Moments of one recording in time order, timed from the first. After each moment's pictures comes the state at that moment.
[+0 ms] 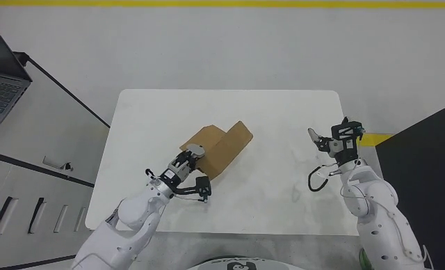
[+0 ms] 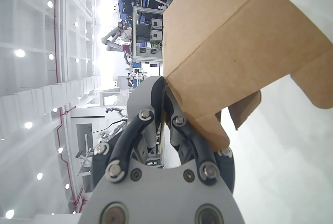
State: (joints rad) left arm 1.72 -1.01 -1.18 -1.88 2.58 0.03 0.11; right arm -1.75 -1.15 1.61 -1.81 -1.26 -0.14 0.08
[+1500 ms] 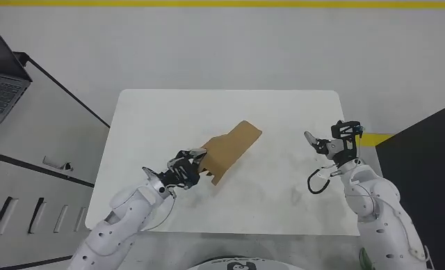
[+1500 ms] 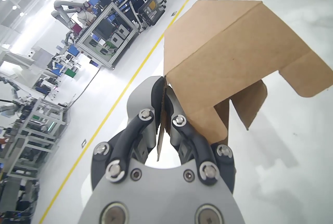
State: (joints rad) left arm 1.70 -1.03 -1.24 -1.85 1.87 -0.25 0.34; right arm -1.74 -1.15 1.63 -1.81 -1.14 -0.21 0.19
